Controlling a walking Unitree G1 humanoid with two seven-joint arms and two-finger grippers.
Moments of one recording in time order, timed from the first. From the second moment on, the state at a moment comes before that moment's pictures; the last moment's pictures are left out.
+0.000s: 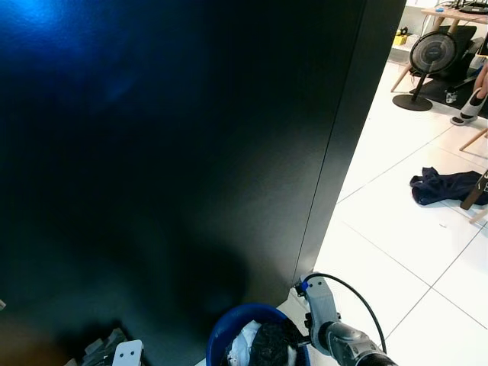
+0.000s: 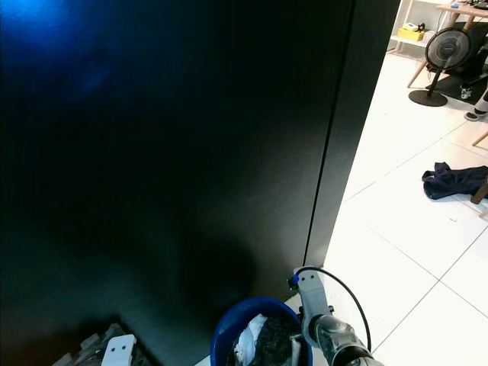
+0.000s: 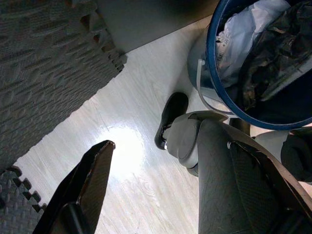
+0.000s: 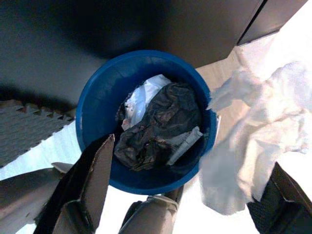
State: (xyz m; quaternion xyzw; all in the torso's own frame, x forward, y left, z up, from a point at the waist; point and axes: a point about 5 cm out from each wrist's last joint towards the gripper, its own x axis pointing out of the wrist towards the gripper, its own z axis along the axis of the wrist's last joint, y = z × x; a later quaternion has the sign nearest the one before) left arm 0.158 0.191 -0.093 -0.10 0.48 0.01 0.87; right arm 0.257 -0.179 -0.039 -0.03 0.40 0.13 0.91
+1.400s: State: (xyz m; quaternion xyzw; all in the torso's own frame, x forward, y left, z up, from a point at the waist) left arm 0.165 0.178 -0.092 -0.11 0.47 0.00 0.88; right arm 0.269 -0.179 -0.031 -0.14 0.39 0.12 0.90
